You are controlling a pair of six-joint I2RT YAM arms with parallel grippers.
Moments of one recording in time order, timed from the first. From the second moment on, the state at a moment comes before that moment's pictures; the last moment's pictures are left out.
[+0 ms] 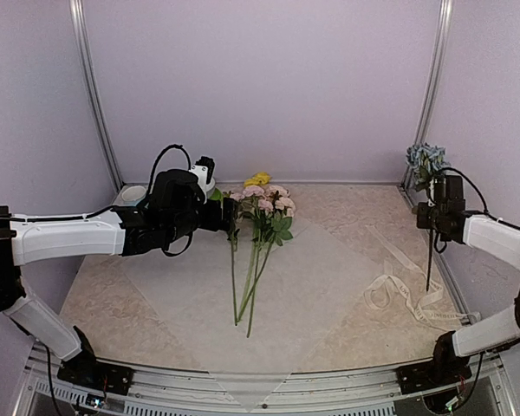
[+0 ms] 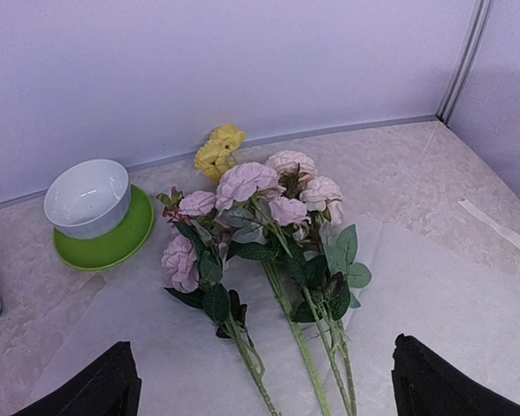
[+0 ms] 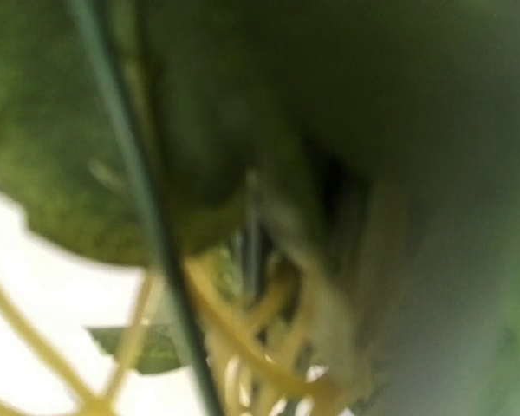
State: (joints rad) left arm -0.82 1.51 1.04 0.07 -0.40 -0.23; right arm -0.03 1.33 0.81 -0.13 0.34 0.08
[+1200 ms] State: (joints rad) left arm -0.79 1.57 1.02 -0.02 -0.45 -0.30; right arm 0.75 2.19 1.45 0.32 -0.29 0.87
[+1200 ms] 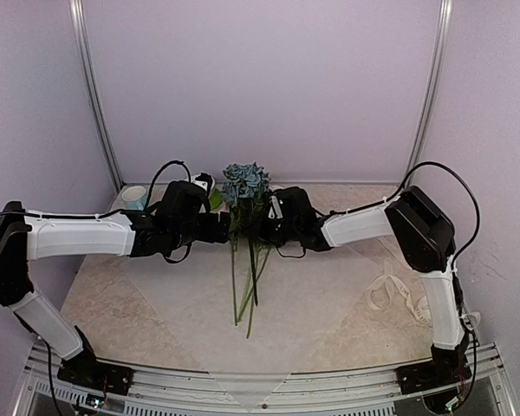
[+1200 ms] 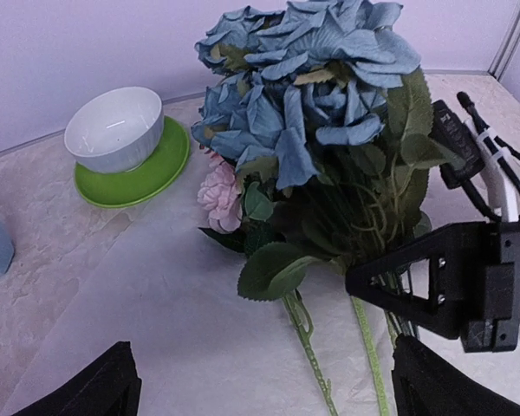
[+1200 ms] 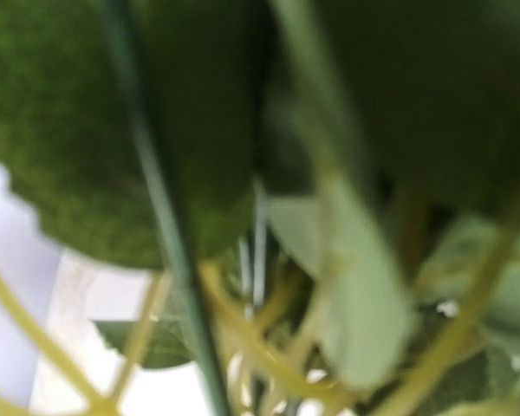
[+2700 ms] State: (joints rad) left arm -0.74 1.70 0.99 -0.06 -0.39 -0.26; right arm 0.41 1.80 1.21 -0.60 0.06 0.23
